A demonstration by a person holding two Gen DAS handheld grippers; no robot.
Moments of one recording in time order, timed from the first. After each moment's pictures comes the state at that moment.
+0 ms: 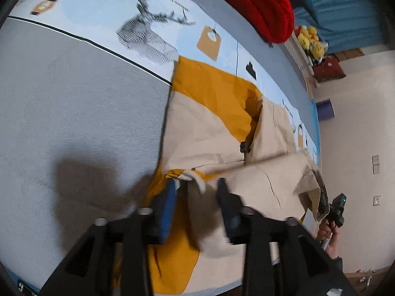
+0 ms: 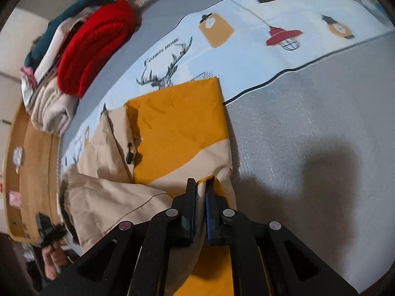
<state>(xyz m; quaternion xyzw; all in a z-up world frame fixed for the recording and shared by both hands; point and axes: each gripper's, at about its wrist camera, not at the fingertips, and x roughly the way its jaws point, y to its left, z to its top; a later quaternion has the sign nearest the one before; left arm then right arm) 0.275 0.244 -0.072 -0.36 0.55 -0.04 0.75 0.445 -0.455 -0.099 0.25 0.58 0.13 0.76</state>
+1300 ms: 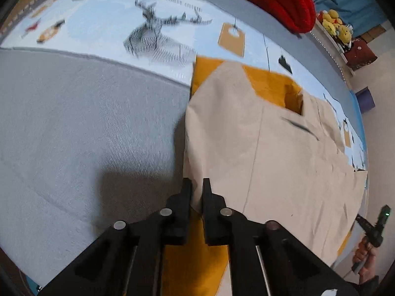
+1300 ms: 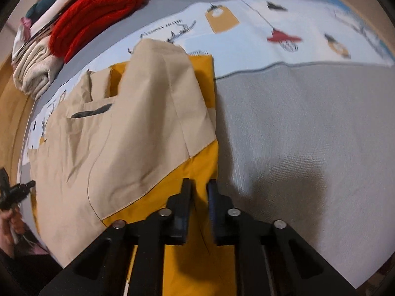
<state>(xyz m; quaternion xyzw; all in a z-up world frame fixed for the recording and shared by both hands) 0.308 0.209 -0.090 -0.24 0.57 0.07 0.78 0.408 -0.428 -0.113 0.10 0.57 0.12 0.80</state>
